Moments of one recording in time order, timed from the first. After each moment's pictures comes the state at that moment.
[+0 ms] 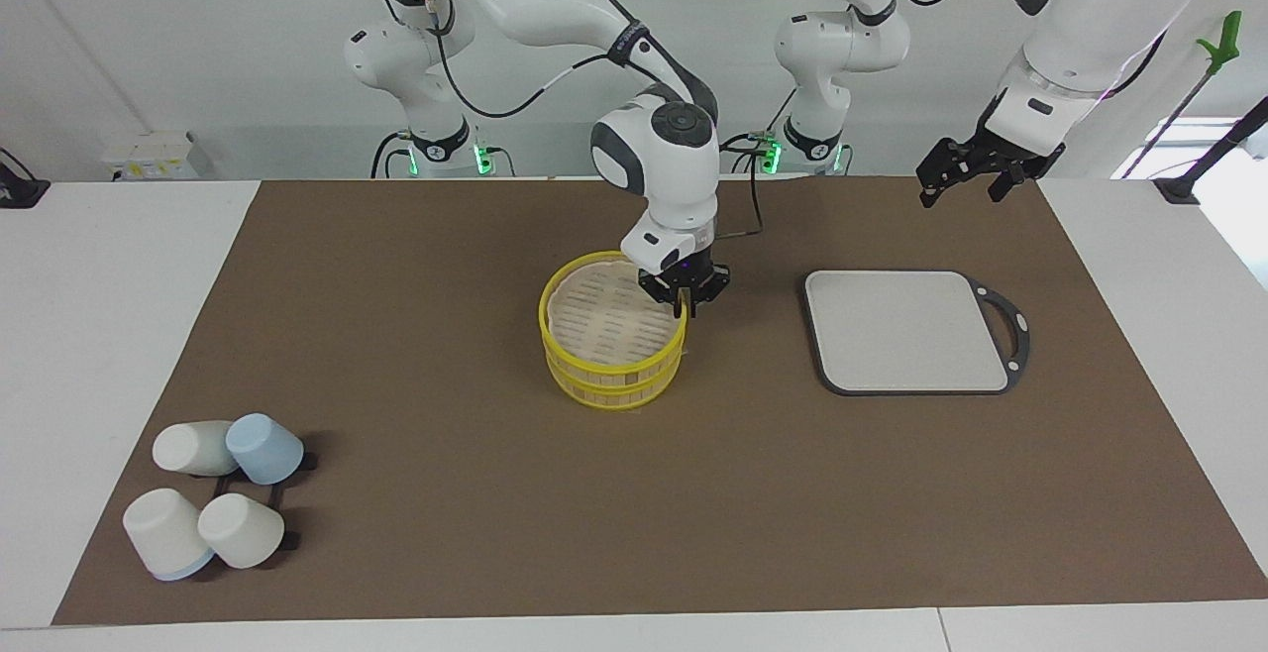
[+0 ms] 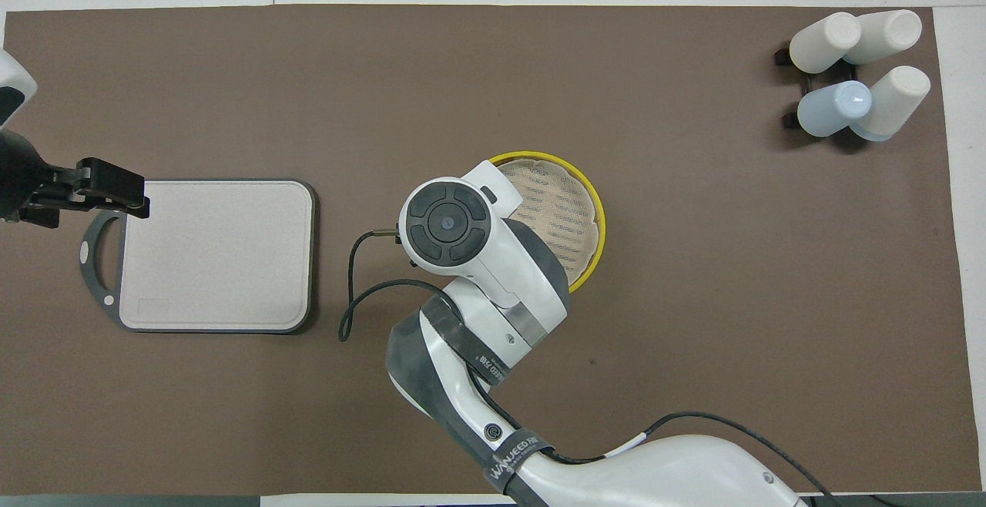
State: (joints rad) left arm -0.07 -0.01 -0.02 -1.57 -0.02 1.47 -0.11; right arm 0.76 0.46 -0.05 -1.59 0.04 2.17 0.76
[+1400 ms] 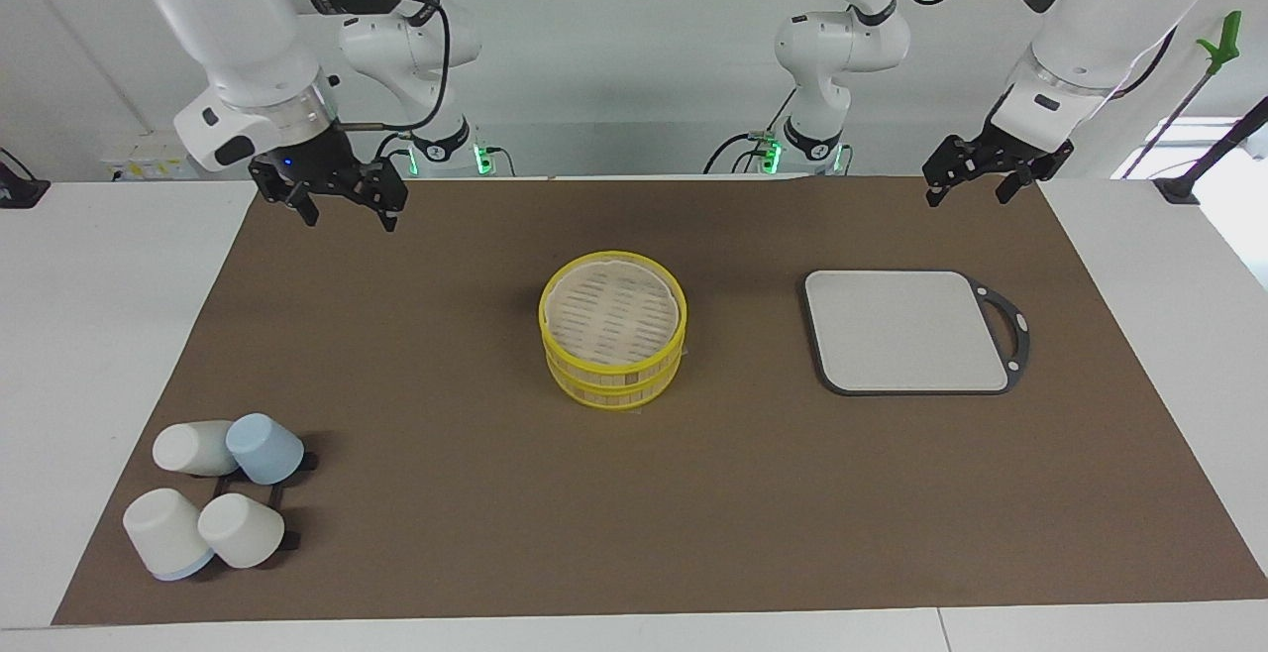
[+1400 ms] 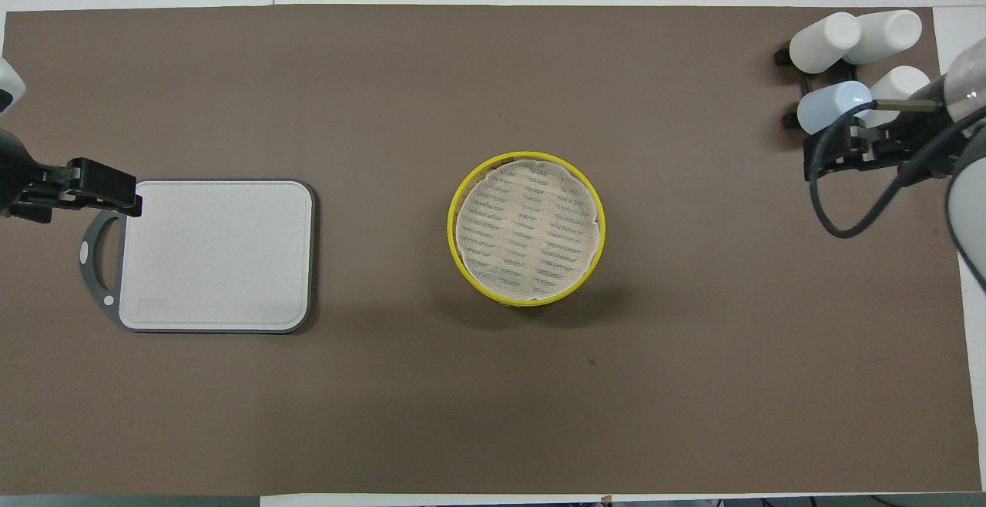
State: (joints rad) left arm -0.07 -0.01 -0.02 -1.56 -0.02 1.48 -0.06; right arm 0.14 0.08 -0.09 -1.44 0.00 1.45 0.12
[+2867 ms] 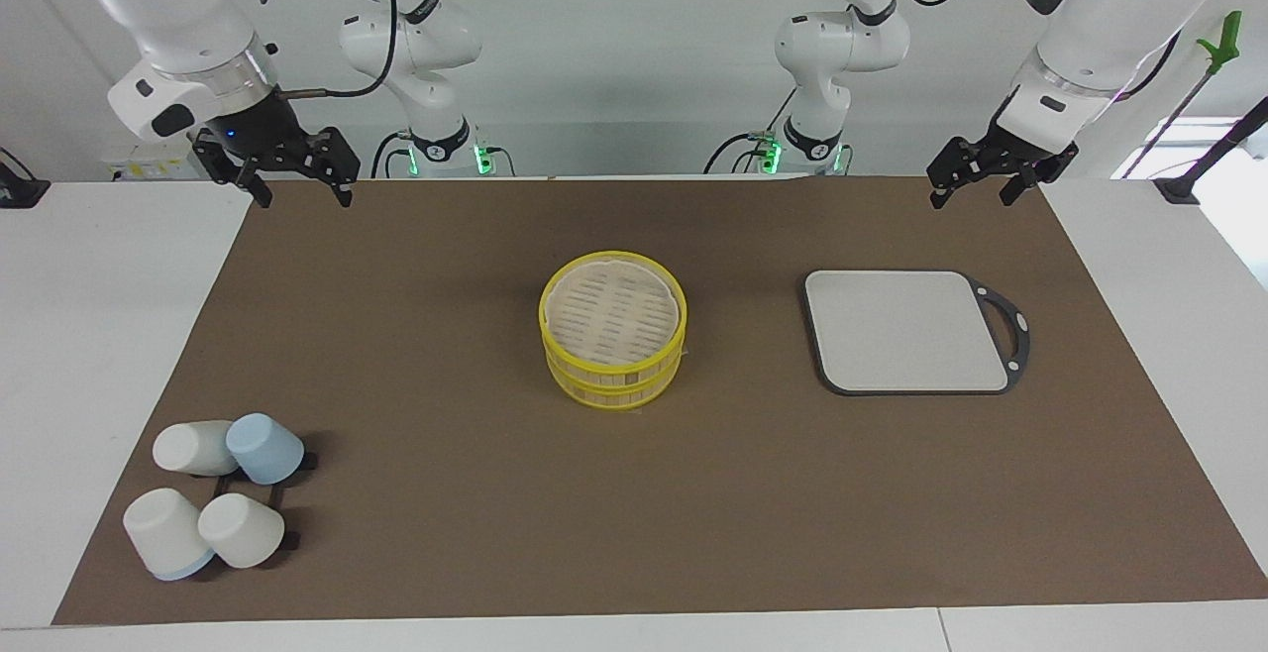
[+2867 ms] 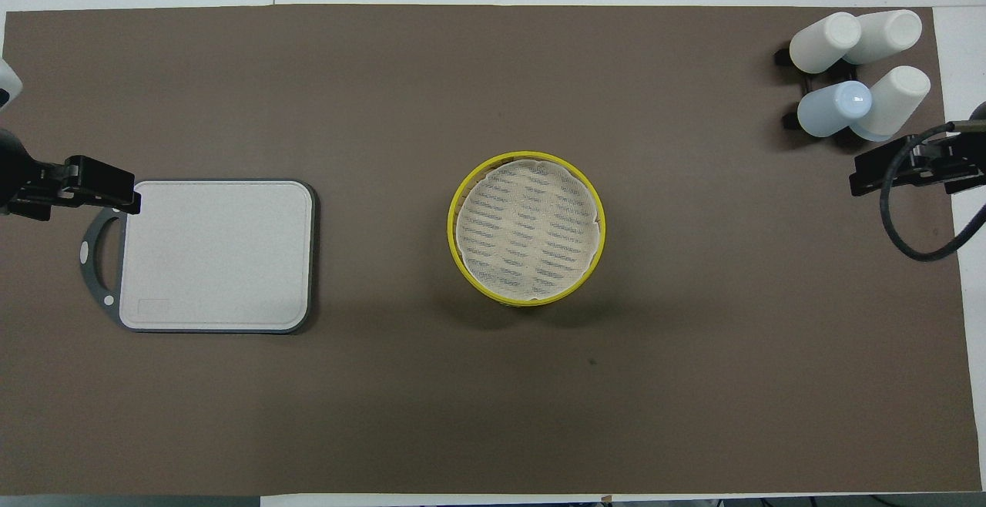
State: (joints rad) left arm -0.05 0.00 -0.01 -1.57 -0.02 1.49 -0.05; right arm 0.13 0.04 -0.14 -1.48 0.01 1.45 0.03
